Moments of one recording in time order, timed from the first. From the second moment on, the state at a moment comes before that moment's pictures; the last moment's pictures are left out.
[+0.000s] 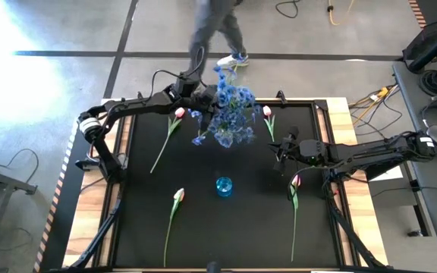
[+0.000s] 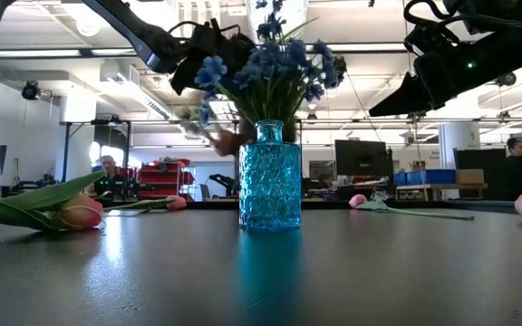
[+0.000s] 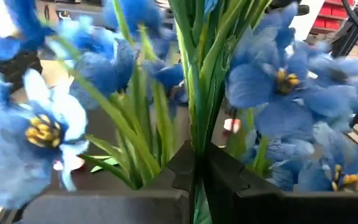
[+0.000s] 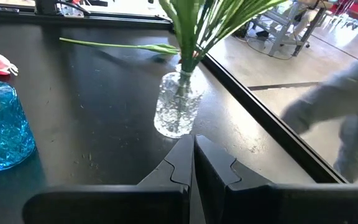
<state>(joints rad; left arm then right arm) 0.61 1.74 1.22 0.19 0.77 0.13 -0.03 0.89 0.32 0.21 0.42 -0.05</state>
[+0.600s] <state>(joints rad) 0.61 1.72 1.29 0.15 0.77 0.12 -0.03 0.89 0.32 0.21 0.42 -0.05</state>
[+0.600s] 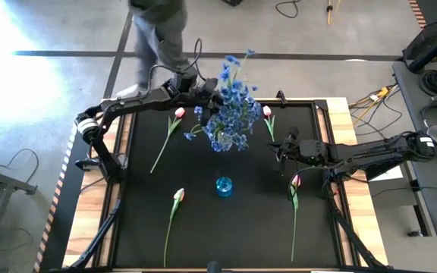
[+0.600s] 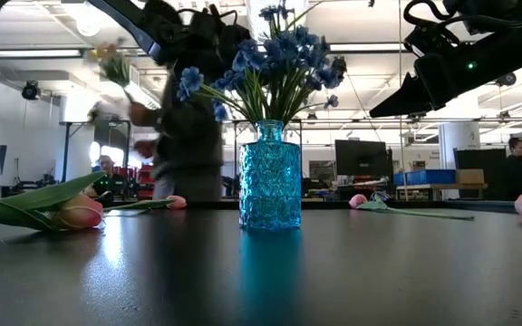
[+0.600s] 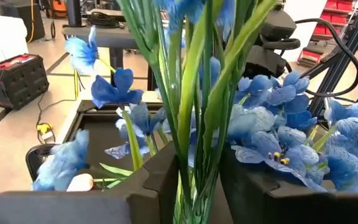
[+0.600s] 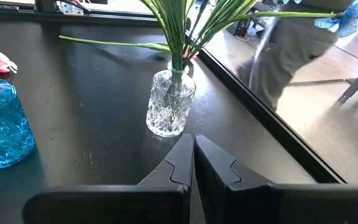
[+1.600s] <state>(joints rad) 0.61 1.69 1.29 0.17 0.77 0.17 -0.03 0.89 0.32 0.21 0.42 -0.05</state>
